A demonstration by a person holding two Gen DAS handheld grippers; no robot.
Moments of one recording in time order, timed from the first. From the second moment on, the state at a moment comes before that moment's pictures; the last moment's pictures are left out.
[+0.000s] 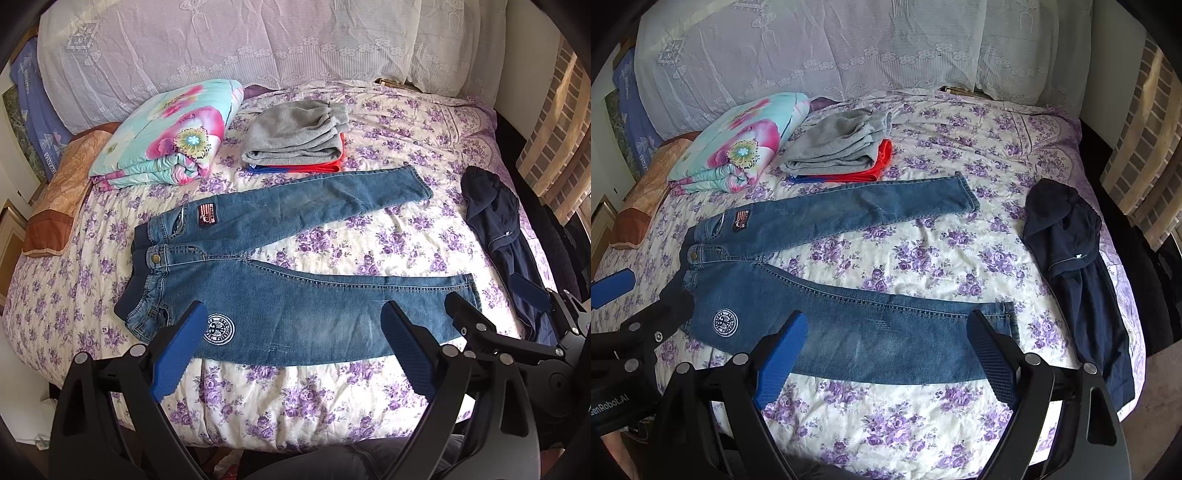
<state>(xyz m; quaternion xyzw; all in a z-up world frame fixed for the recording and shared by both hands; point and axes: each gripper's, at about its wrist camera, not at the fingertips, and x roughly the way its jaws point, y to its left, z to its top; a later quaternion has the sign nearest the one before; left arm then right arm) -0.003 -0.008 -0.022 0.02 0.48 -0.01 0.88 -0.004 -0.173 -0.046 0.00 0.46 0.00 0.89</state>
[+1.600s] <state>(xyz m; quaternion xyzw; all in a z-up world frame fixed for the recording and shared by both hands) 0.040 0.299 -0.215 -0.24 0.59 0.24 0.73 0.016 -0.360 -0.210 0.18 0.57 -0.12 0.79</state>
